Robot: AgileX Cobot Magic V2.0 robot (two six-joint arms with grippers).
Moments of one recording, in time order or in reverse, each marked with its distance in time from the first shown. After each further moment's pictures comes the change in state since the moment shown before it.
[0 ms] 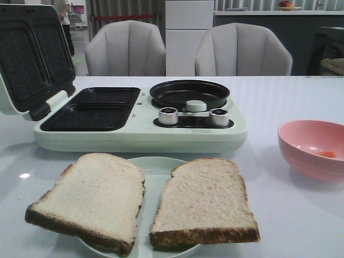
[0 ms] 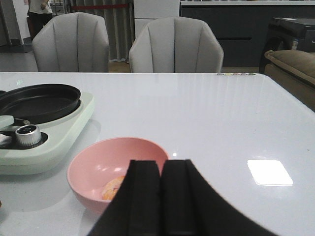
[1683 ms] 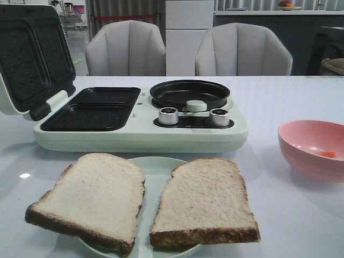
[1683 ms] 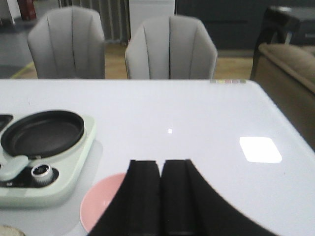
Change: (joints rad) left arm 0.000 0.191 -0.518 0.043 0.255 0.010; right arm 0.000 0.319 -0.572 -0.004 0.401 0.002
